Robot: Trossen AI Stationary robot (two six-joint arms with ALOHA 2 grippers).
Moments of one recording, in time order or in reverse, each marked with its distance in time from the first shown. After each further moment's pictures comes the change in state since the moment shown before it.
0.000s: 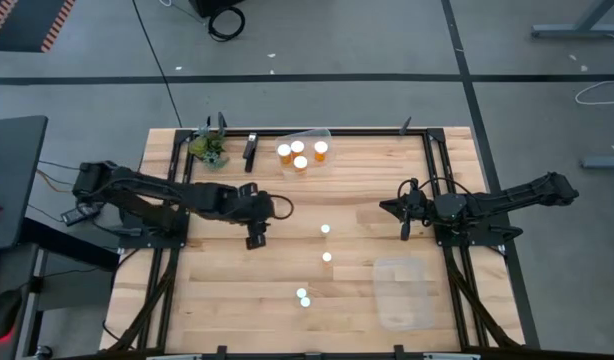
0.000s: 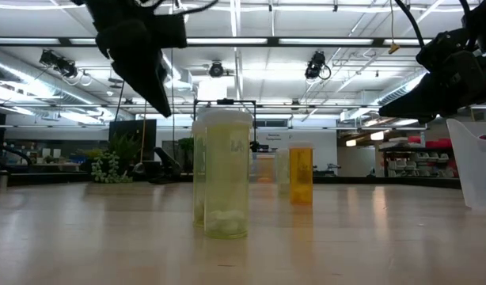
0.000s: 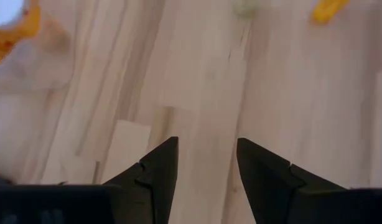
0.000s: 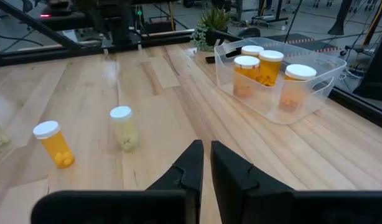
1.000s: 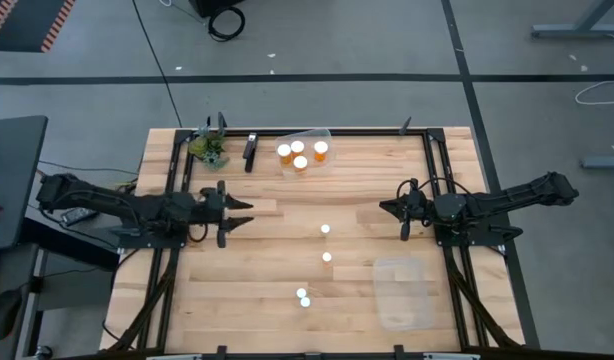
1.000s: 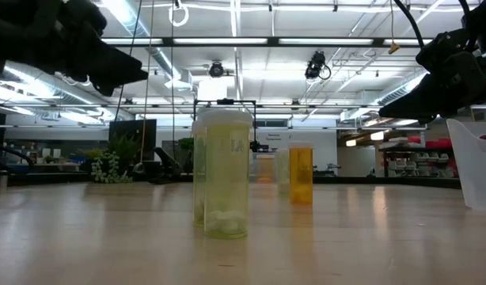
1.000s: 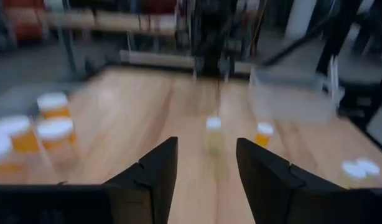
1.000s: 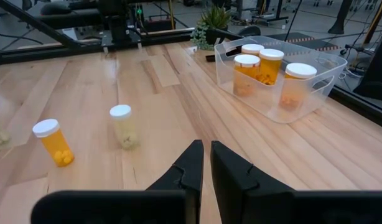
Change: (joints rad) left arm -0.018 -0.728 -0.790 0.986 -0.025 0.131; right arm 0.000 0.006 0.000 -0.002 0.000 0.000
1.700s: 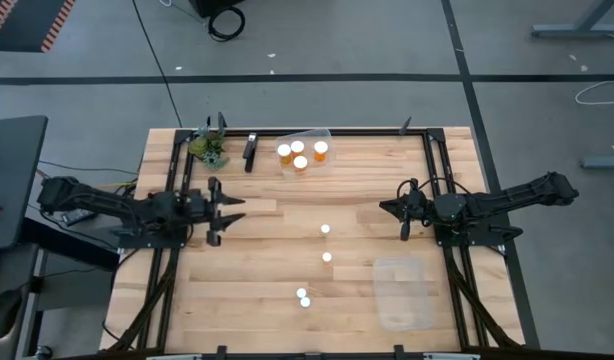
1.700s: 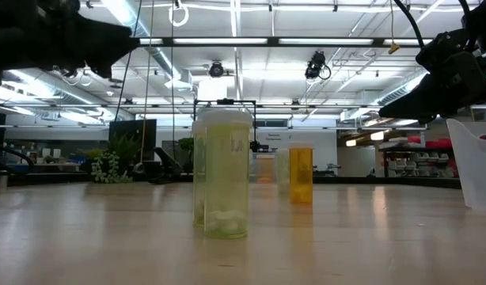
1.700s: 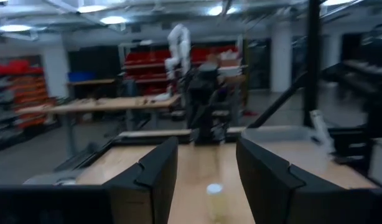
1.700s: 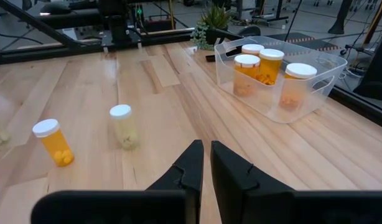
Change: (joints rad) left arm -0.003 -0.090 -0.115 0.318 0.061 0.174; right arm 0.000 0.000 0.000 -0.001 0.000 0.000
